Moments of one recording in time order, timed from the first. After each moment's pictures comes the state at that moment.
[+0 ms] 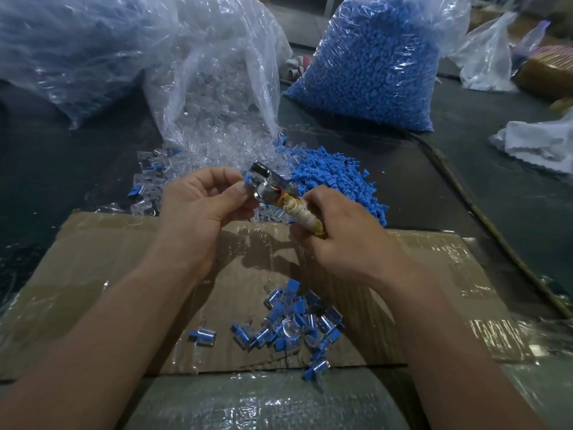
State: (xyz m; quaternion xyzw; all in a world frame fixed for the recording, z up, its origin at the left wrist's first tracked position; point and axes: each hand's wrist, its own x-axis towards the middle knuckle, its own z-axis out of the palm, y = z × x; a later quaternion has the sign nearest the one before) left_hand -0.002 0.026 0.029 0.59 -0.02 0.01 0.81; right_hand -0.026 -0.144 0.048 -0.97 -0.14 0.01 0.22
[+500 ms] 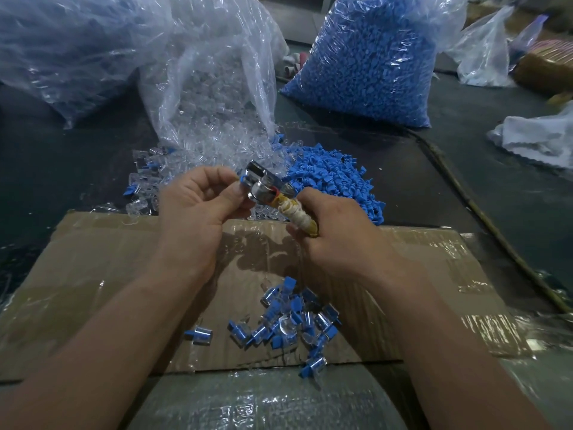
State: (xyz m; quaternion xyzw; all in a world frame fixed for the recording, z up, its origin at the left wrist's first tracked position) left_hand -0.008 0.019 0.027 0.60 -0.04 0.07 0.79; right_hand -0.025 -0.139 0.046 -0.97 -0.13 0.00 0.23
